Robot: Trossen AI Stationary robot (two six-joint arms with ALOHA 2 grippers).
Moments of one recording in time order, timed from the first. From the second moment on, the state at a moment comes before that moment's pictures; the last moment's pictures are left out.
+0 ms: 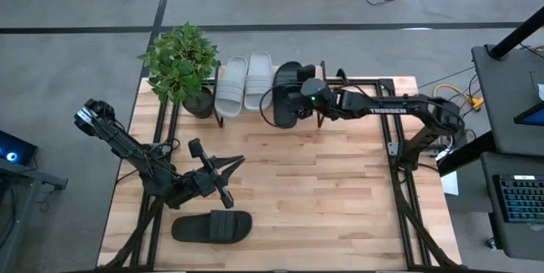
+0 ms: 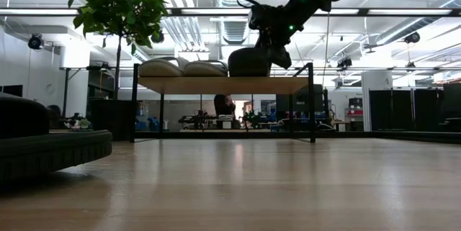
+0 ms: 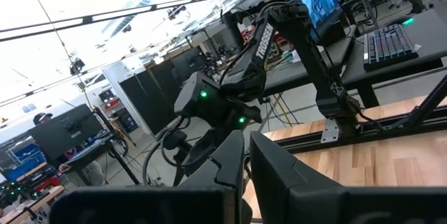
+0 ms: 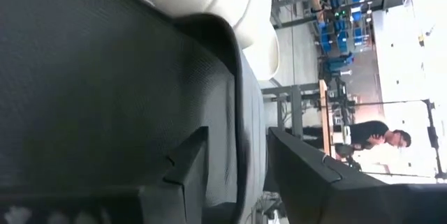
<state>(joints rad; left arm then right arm) -0.67 1.26 0.91 0.67 -1.16 0.72 -0.29 1.60 1.13 -0.05 0.54 -0.98</state>
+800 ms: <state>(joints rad) -0.67 1.26 0.91 0.67 -1.16 0.72 -0.31 1.60 1.14 -0.01 0.52 -1.05</state>
